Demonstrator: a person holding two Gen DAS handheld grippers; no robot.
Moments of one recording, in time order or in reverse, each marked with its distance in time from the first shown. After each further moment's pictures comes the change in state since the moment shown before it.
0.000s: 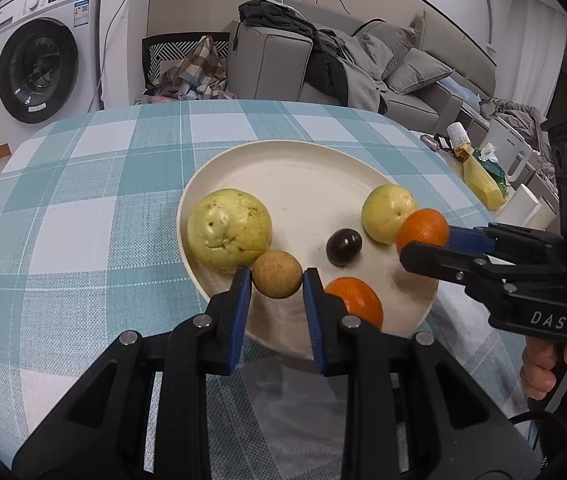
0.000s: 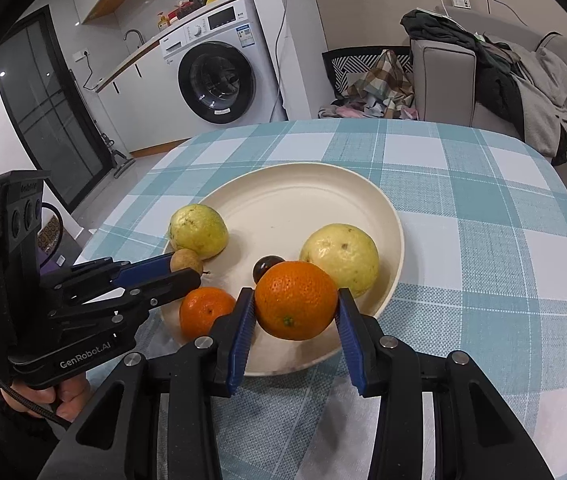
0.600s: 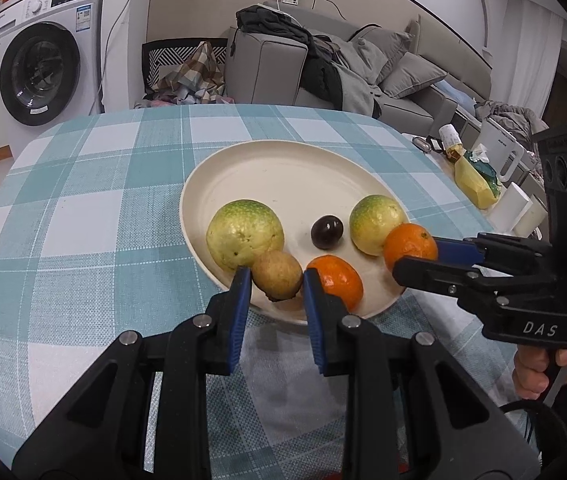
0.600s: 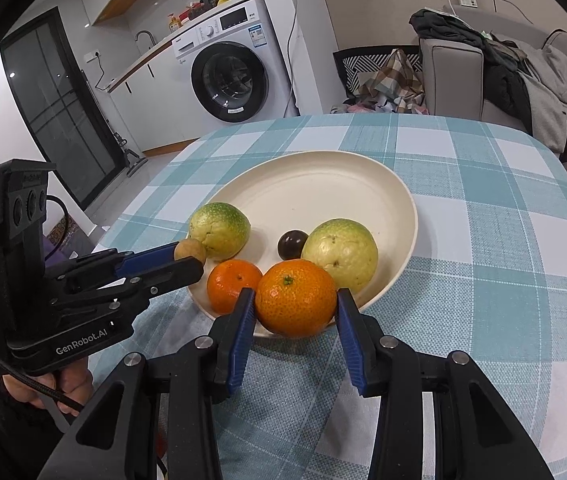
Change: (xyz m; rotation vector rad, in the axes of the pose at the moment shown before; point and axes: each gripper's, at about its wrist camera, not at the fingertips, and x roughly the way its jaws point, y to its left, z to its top) left arm -0.027 -0.008 -0.016 0.003 -0.020 -0.011; right arm -0.012 0.006 -0.017 -0.007 0.001 0.061
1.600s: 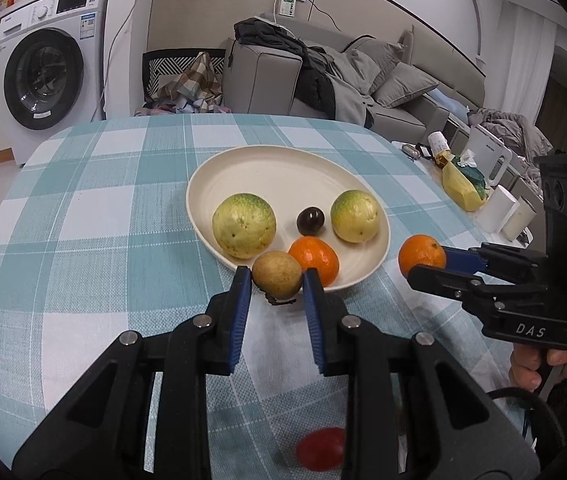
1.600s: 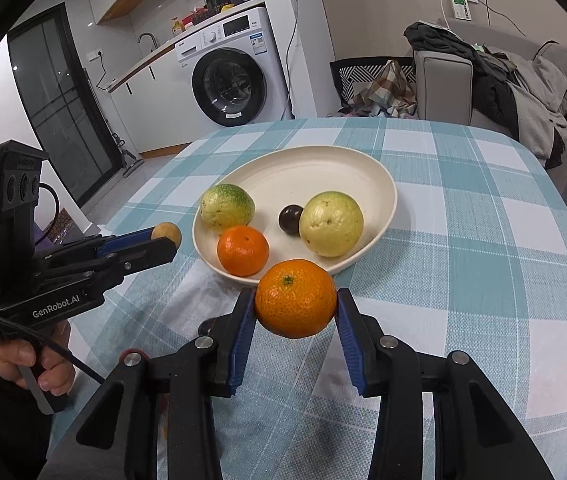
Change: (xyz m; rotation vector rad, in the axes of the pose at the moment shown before) left arm -0.044 -0.006 -0.019 0.002 -0.045 -0.016; right arm -0.033 0.007 -0.031 -0.022 -0.042 -0.045
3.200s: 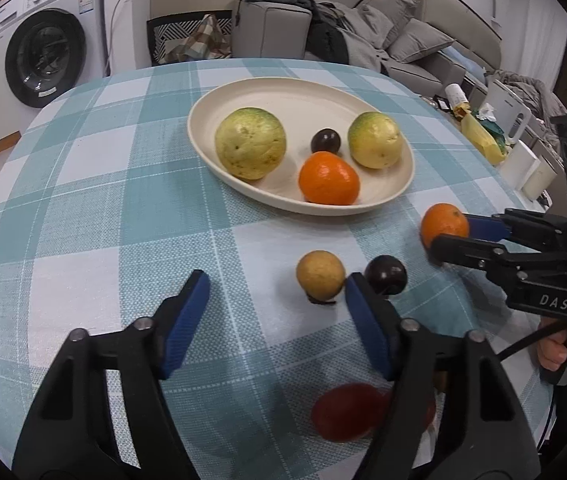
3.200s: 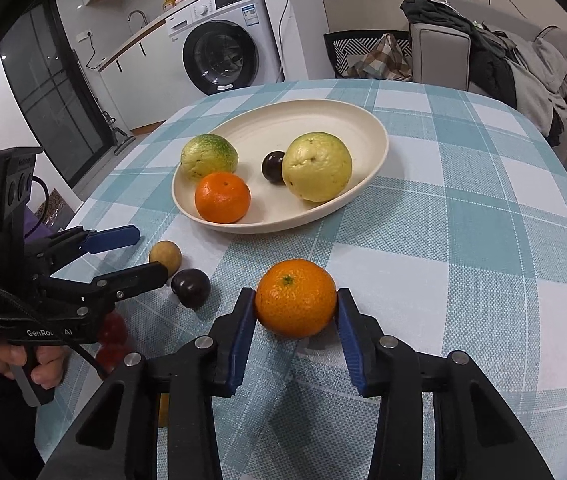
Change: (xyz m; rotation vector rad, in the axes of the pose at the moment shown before) left arm 0.025 -0.006 -0.038 0.033 0.156 0.063; right arm 0.014 -0.006 -0.027 0.004 0.108 -0.020
